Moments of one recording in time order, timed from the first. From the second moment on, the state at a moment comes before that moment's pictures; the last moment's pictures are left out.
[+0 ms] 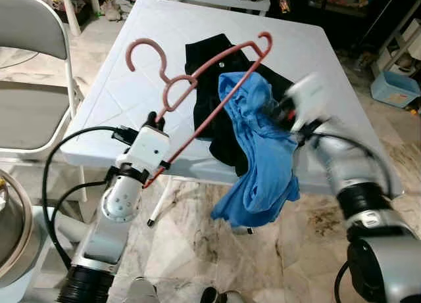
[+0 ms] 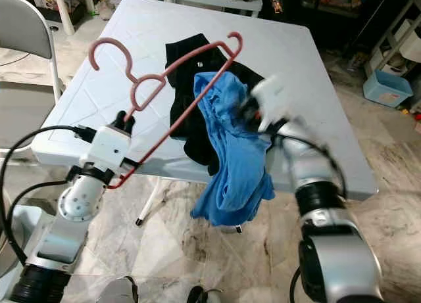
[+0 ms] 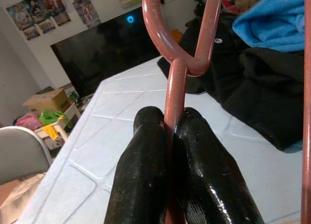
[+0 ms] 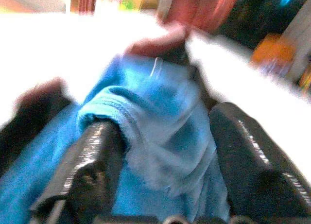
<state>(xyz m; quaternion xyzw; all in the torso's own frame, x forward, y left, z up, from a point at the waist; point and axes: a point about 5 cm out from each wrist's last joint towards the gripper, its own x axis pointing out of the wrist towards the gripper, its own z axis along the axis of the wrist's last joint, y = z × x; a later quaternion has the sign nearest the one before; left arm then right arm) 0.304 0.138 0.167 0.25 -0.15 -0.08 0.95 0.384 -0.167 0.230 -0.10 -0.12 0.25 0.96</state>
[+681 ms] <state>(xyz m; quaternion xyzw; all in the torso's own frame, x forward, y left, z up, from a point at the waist) 0.304 0.133 0.163 0.25 -0.16 -0.09 0.95 0.331 -0.208 0.194 -0.09 0.03 0.26 0.96</state>
